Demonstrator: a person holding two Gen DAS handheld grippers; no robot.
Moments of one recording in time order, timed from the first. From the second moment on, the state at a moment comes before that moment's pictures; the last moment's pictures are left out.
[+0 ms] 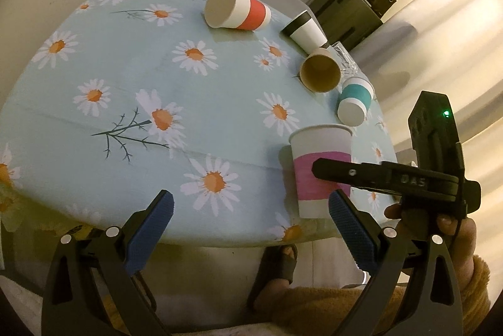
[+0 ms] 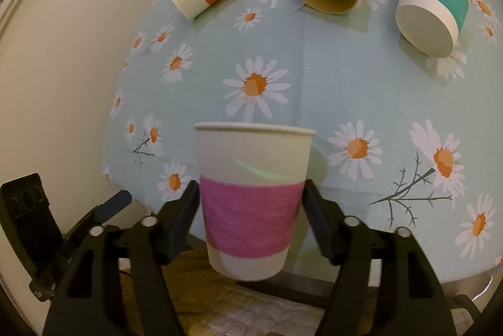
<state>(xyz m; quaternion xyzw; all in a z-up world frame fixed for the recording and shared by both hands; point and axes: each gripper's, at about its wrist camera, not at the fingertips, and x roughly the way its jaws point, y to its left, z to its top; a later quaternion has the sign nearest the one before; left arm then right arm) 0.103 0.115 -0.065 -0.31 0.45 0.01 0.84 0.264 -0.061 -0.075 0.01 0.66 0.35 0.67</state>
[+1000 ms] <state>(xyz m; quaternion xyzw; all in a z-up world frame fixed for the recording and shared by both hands) 0.174 0.039 -0.021 -0.24 0.51 0.00 0.83 0.234 -0.216 0.003 0.10 0.59 0.35 0.72</state>
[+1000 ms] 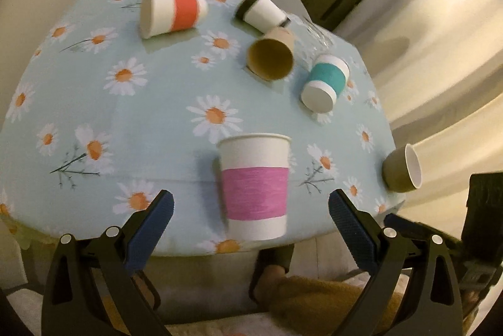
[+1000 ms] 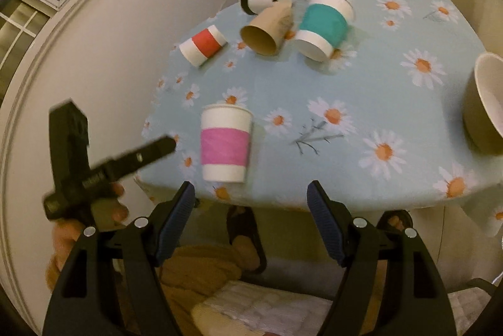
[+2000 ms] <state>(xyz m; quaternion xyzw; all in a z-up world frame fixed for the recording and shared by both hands) 0.235 0.004 -0.077 -0.17 0.60 0.07 0.78 0.239 -0.238 -0.014 0.11 0.57 0.40 0.71</state>
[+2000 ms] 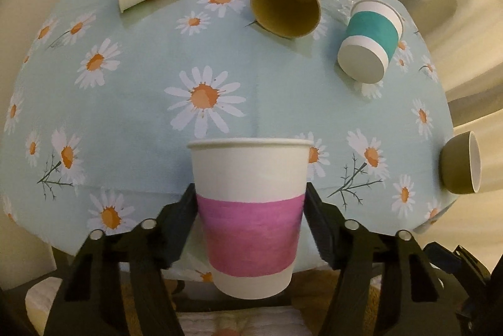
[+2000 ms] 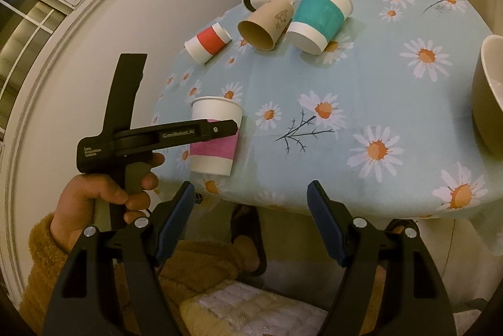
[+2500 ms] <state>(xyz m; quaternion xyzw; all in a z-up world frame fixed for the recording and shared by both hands) 0.224 0.003 -0.054 -0.16 0.56 0.05 0.81 0.238 -0.240 -0.014 0.12 0.57 0.41 0.71</state>
